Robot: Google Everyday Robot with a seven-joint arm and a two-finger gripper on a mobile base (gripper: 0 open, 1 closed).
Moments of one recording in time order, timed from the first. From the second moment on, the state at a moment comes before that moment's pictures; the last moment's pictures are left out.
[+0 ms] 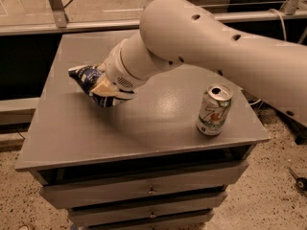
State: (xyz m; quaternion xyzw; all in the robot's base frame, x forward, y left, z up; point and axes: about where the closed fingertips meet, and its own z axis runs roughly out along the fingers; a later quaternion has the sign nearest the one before) arm 0.531 0.116 0.908 -0.62 0.67 0.14 0.39
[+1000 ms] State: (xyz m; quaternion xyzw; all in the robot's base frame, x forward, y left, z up) arm 0.651 -0.064 0.894 -0.52 0.76 -0.04 0.37
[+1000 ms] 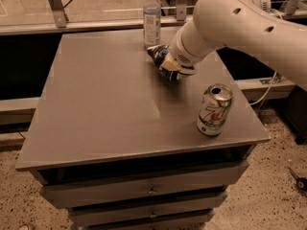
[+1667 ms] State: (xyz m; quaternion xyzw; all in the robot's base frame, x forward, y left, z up) arm 0.663 -0.133 0.901 -0.50 0.78 -0.06 0.36
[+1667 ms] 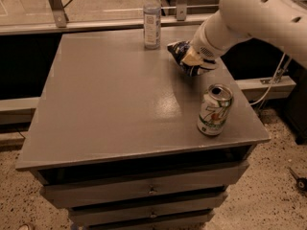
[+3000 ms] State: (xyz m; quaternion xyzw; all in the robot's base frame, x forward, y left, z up) arm 0.579 -0.254 0.925 -0.57 0.73 0.04 0.37
